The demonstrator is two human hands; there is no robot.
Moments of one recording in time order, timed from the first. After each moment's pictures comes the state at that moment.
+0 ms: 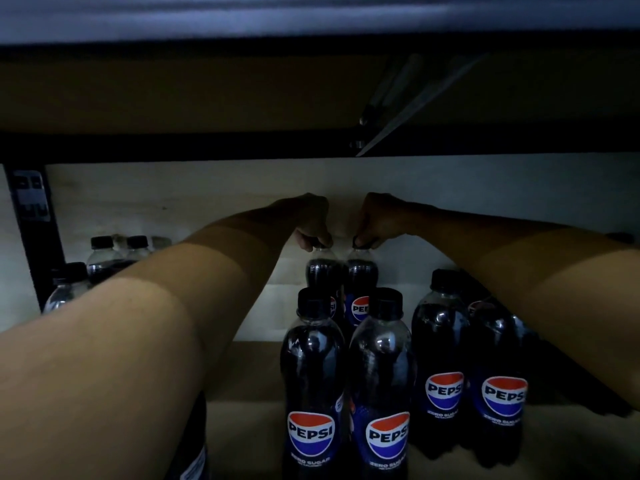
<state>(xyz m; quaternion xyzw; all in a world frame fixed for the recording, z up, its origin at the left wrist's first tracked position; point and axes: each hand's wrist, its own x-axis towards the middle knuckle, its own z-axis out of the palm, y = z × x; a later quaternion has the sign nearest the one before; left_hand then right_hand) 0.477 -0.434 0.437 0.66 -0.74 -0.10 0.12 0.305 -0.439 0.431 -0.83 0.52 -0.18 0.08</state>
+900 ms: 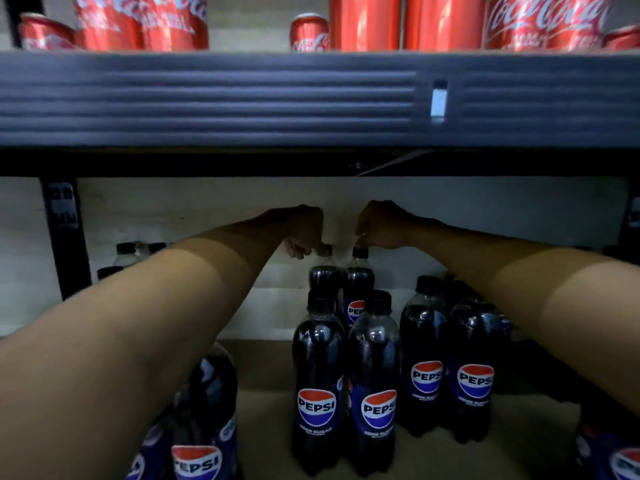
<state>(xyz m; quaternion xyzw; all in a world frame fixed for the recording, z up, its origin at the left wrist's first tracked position) 0.500 -0.382 0.447 0.63 -0.76 -0.07 0.13 0.303 -0.367 0.448 -0.84 0.52 -0.18 0.00</state>
